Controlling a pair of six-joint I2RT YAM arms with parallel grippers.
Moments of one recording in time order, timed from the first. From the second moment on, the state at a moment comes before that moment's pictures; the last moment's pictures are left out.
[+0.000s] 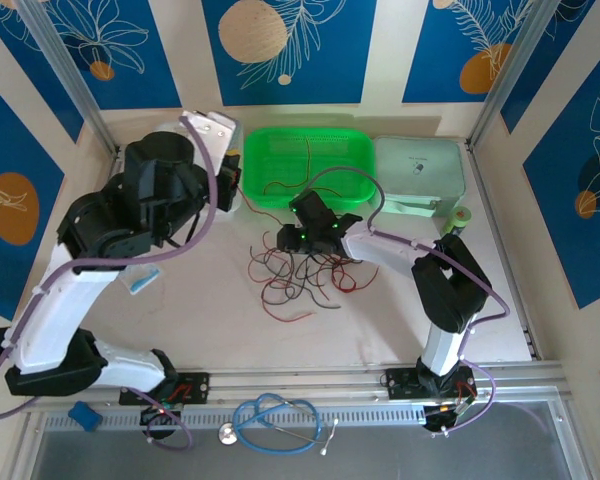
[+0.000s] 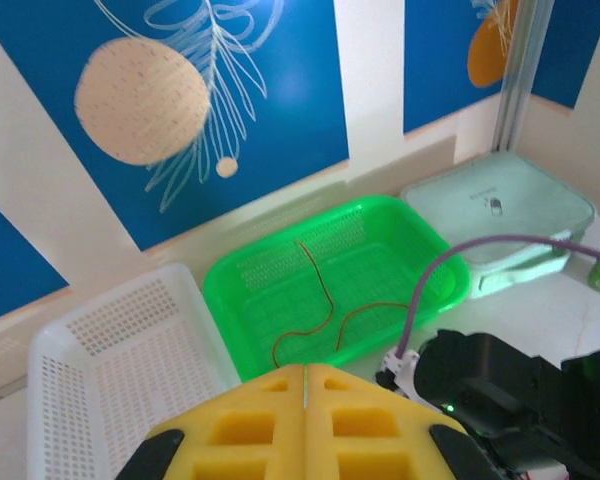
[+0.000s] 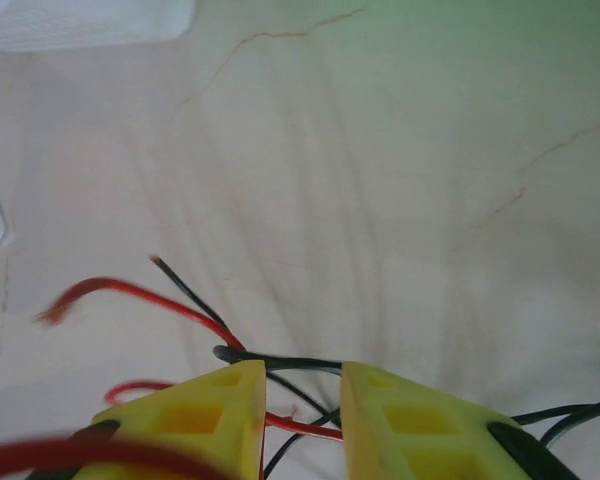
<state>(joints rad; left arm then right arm) -0.92 1.32 2.04 -1.04 -0.49 0.00 0.73 1.77 1.20 -0.31 -0.12 0.67</state>
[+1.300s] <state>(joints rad) -0.92 1.18 1.96 -0.93 -0.57 0.04 0.65 1.78 1.32 -0.32 -0.55 0.38</state>
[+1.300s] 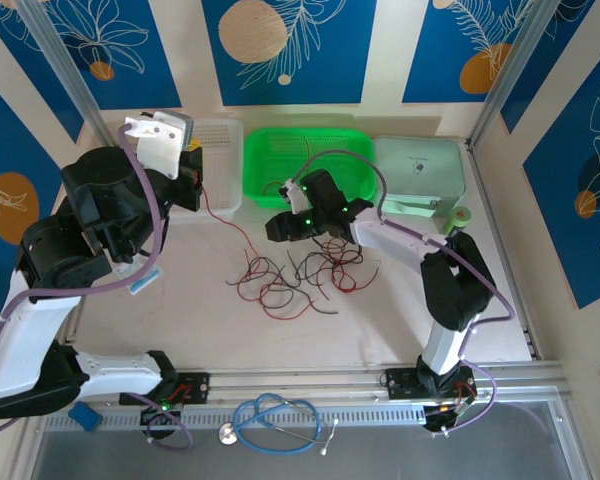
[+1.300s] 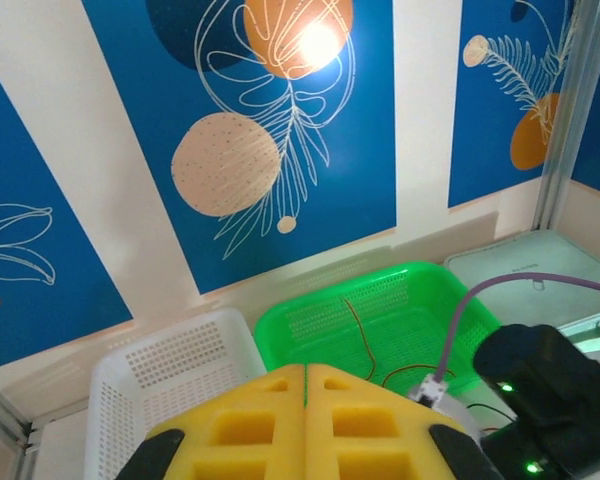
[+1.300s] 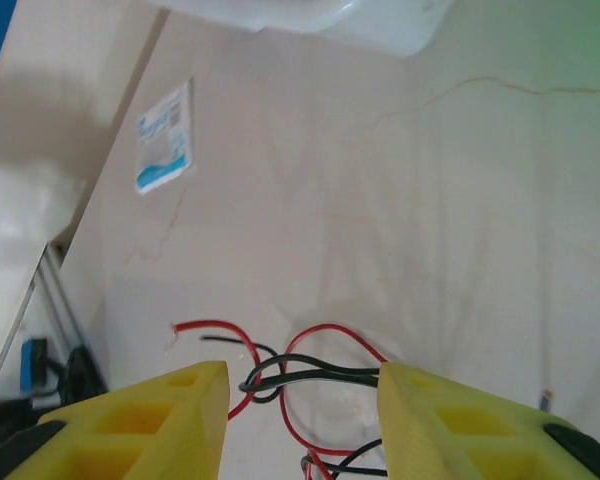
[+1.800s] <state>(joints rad) -0.92 1.17 1.98 -0.93 -0.51 0.03 0.68 1.96 1.43 -0.38 -0.87 0.00</state>
